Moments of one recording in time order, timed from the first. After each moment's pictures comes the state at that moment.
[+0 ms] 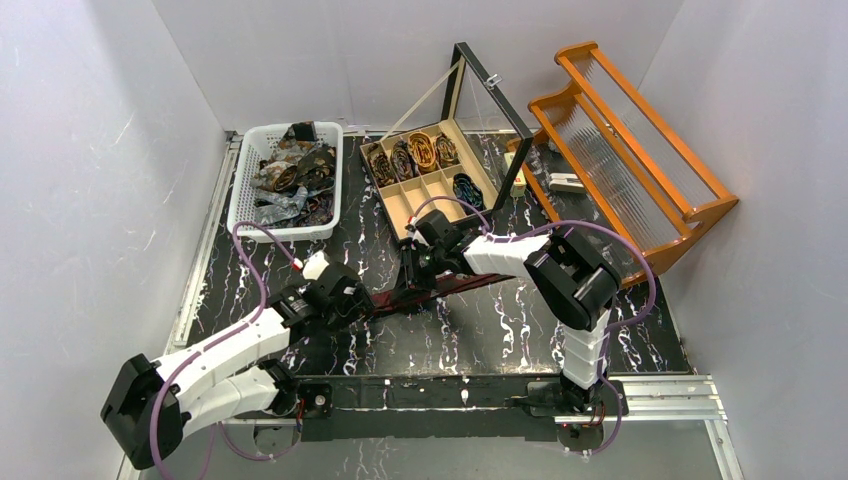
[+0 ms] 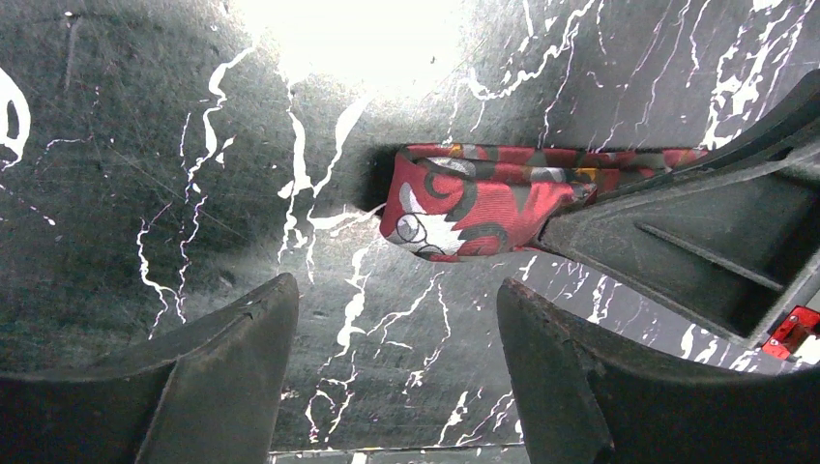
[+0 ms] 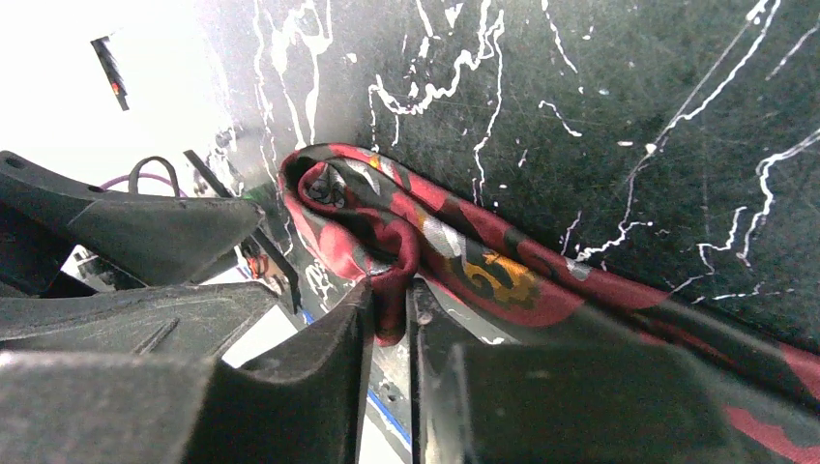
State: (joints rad) left arm -0.76 0.98 0.54 -0.60 -0.28 -1.20; right arm 0.83 1.90 1.10 -0.11 -0.56 0.82
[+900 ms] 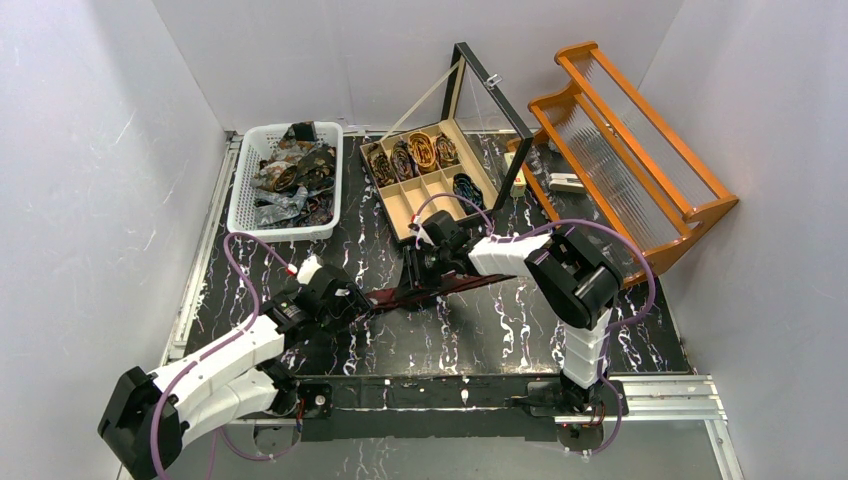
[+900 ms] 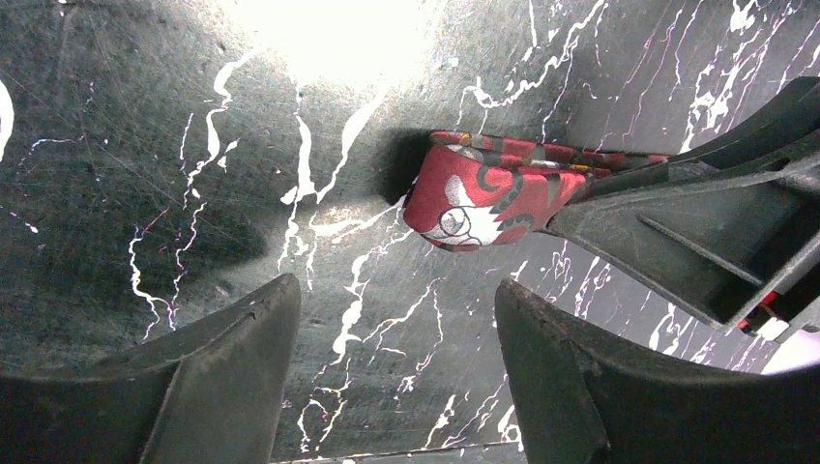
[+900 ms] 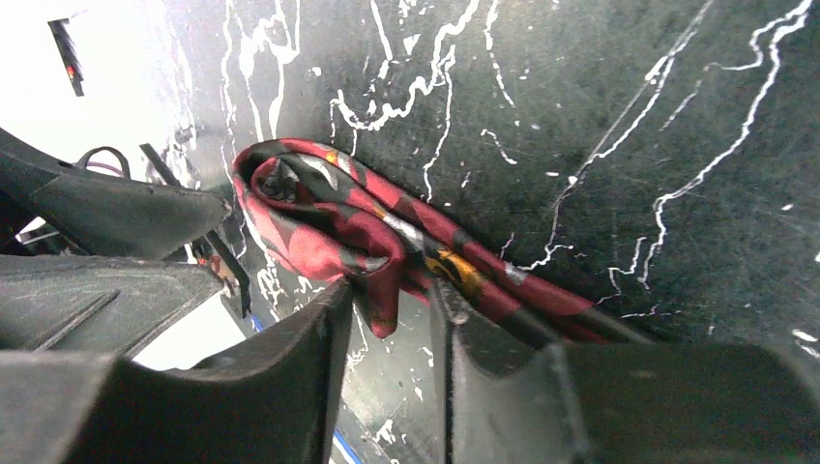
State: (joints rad) left arm -0.70 0.91 0.46 -0.53 -0.22 -1.21; right arm 0.80 1.90 1.05 -0.04 -0.55 0.71
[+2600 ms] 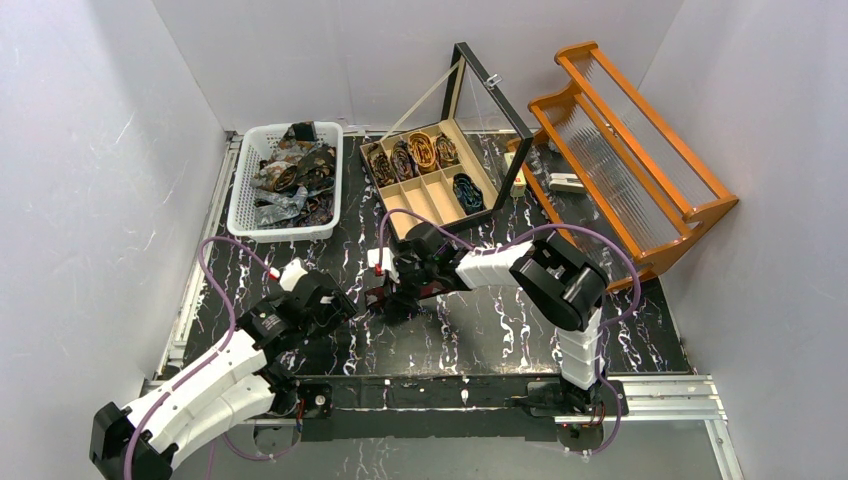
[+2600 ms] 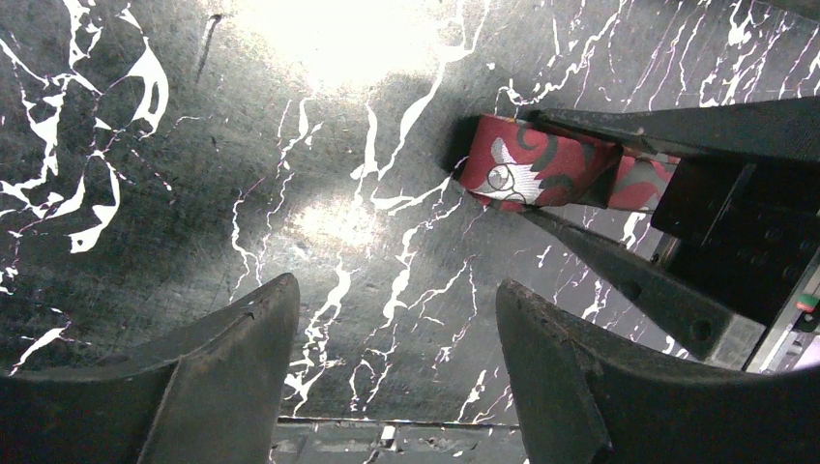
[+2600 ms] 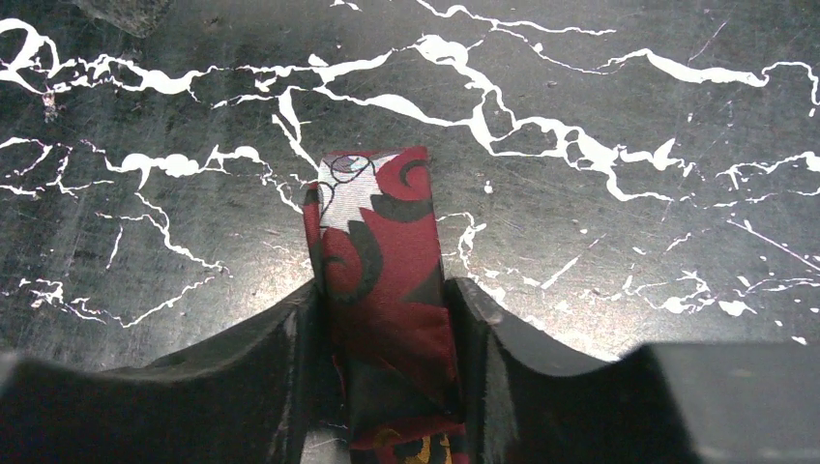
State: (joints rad) left arm -0.69 0.73 0.50 -0.75 -0.28 -1.19; right arm 0.90 1.94 1.04 0.18 -0.68 -0.54
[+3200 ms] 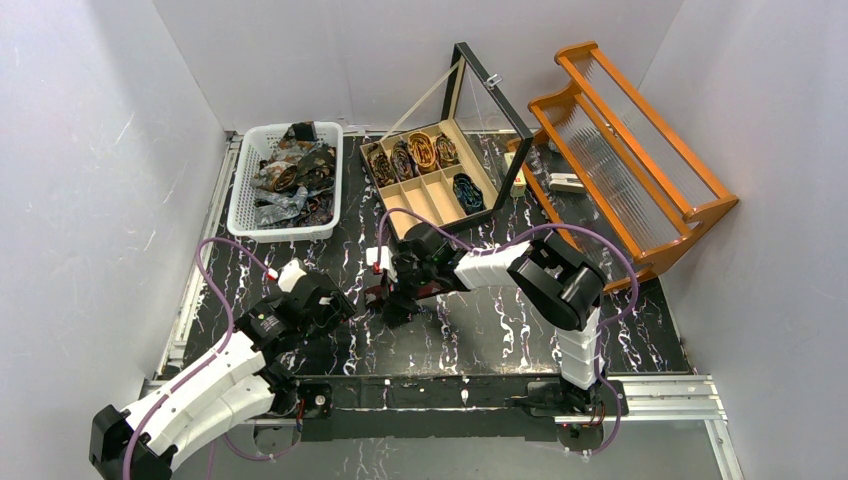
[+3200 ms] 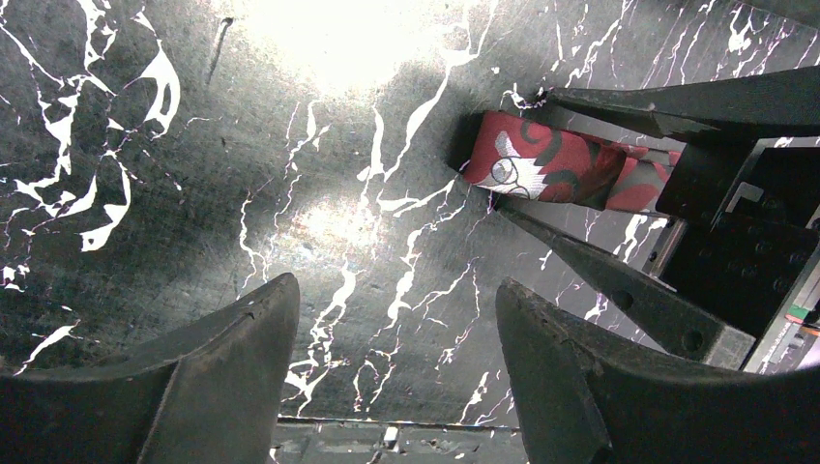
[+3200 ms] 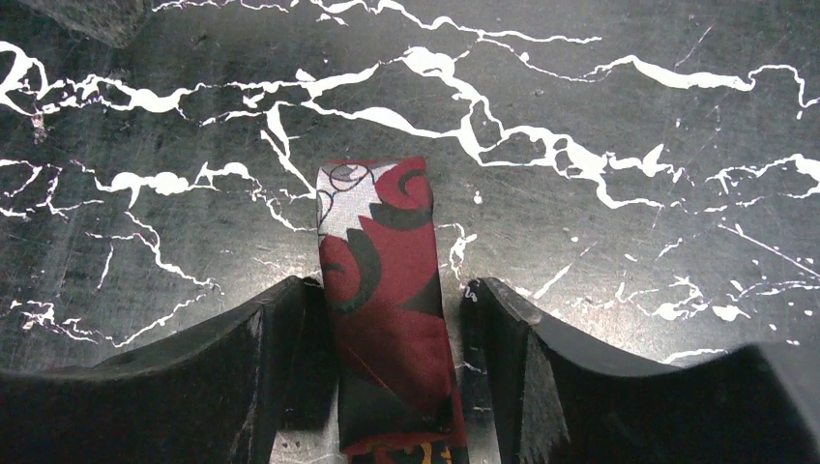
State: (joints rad) left arm -0.69 0.72 0.50 -0.77 -0.29 -1.20; right arm 0.91 1.96 1.04 0.22 -0.66 -0.50
